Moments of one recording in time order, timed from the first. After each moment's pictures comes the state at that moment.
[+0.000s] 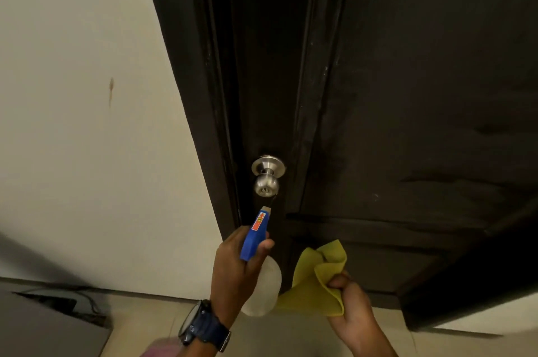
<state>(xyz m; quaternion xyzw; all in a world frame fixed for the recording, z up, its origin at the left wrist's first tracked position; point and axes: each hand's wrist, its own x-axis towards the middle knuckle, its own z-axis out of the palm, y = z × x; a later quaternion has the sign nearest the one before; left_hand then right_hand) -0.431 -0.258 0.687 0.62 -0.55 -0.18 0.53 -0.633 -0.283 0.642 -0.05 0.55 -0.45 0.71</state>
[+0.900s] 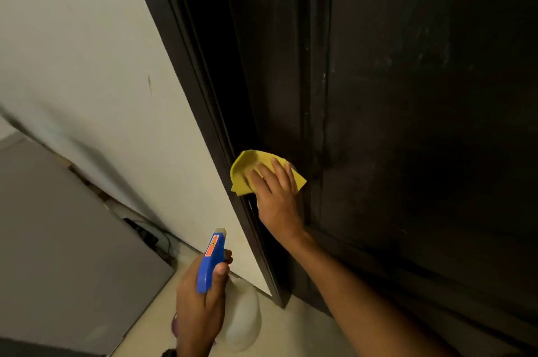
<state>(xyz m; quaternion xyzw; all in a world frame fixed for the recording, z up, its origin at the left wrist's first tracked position) -0.510 -0.202 0.701 0.79 -0.31 -0.01 0.52 -0.524 -0.418 0.686 -0.90 0.23 -0.35 0.09</state>
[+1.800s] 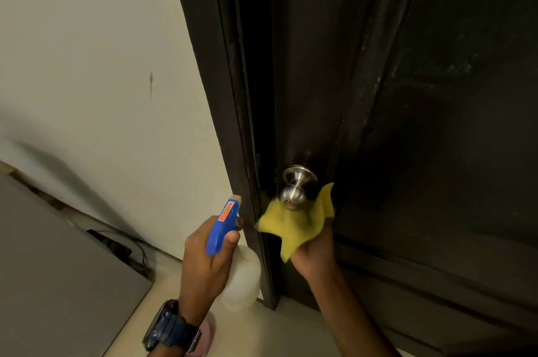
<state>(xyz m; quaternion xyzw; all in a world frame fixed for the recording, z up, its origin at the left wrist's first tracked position) -0.400 -0.254 0.720 0.72 -0.44 -0.05 0.54 -0.534 -0.380 0.678 -0.30 0.42 -0.35 0.78</state>
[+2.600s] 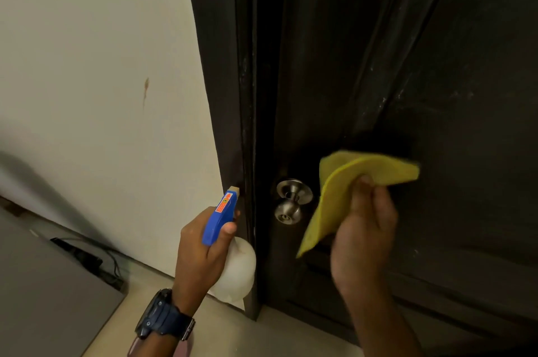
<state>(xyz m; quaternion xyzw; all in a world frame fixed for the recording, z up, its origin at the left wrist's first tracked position) -0.373 -0.286 0.720 0.68 -0.46 -0.07 0.56 -0.556 -0.374 0.810 -0.45 0.39 -0.63 0.50</state>
